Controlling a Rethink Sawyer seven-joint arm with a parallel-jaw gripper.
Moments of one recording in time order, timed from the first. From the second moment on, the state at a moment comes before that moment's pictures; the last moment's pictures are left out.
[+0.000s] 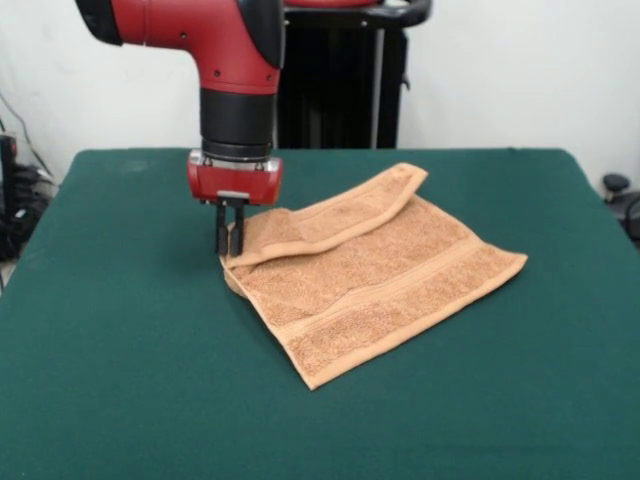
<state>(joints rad) -0.48 -0.50 0.04 1.78 -0.72 -0.03 2.00</state>
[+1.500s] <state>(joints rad) -0.47 -0.58 0.03 1.83 -0.70 0.01 2.00</state>
